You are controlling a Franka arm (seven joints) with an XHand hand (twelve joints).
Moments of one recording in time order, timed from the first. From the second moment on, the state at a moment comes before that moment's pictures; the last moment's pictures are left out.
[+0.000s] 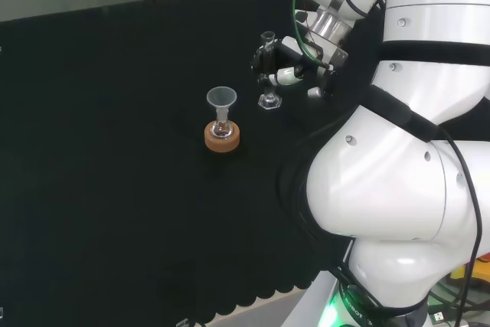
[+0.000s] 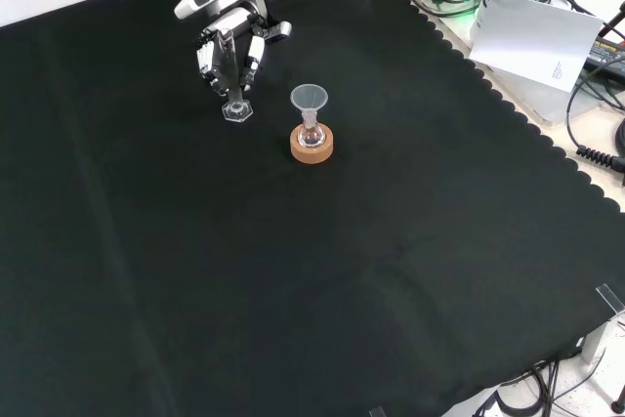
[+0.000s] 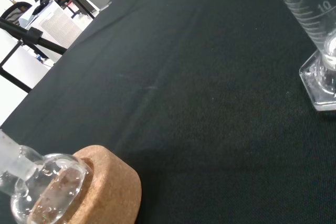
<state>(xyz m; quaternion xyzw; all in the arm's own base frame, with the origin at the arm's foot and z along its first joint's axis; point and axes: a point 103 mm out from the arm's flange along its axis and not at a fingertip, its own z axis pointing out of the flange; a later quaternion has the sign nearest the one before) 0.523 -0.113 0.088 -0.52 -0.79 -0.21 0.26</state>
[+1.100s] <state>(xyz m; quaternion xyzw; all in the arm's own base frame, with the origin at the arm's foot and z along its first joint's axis) 0.522 -0.129 0.095 -0.52 -0.78 -0.20 0.28</state>
